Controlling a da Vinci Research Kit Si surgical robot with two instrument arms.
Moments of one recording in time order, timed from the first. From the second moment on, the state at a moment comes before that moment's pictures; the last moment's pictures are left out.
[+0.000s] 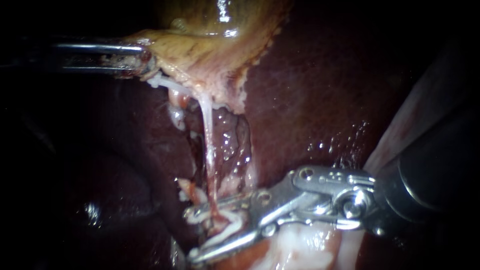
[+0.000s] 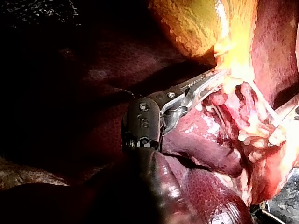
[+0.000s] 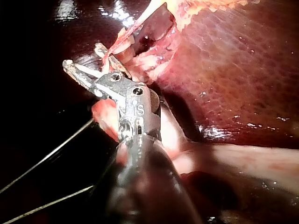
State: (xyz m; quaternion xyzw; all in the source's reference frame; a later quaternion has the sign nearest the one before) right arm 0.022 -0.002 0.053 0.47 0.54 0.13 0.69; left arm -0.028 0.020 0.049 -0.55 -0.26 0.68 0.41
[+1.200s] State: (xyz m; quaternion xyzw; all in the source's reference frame) right arm 0.021 0.002 0.053 0.51 0.49 0.20 0.68; left arm -0.028 0.020 0.049 -0.55 -0.26 0.68 0.41
